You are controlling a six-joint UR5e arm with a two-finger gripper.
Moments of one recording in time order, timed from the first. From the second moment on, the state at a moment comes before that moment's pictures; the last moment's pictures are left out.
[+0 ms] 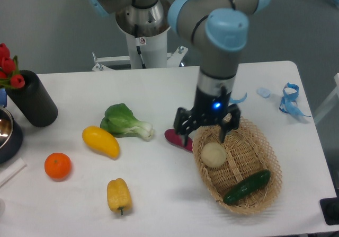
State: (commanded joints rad) arm 2.46 -1.90 -1.58 -0.95 1.32 0.24
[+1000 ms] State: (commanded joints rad) arm 2.26 -2.12 -1.51 -0.90 1.36 0.19
